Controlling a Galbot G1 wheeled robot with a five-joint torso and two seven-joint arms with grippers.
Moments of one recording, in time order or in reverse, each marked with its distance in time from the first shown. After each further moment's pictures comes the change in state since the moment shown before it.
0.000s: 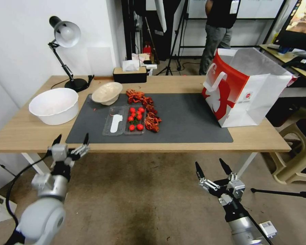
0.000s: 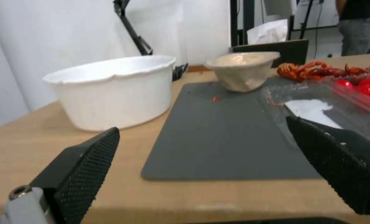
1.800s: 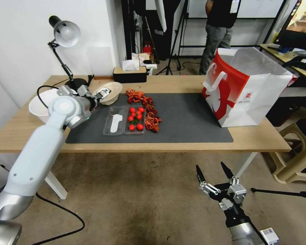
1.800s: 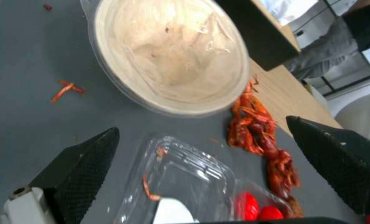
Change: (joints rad) left arm -1.139 0.114 0.417 0.491 -1.338 0.538 -0.537; right arm -0.047 0.038 0.005 0.018 -0.049 0.009 0.002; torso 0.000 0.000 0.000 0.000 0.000
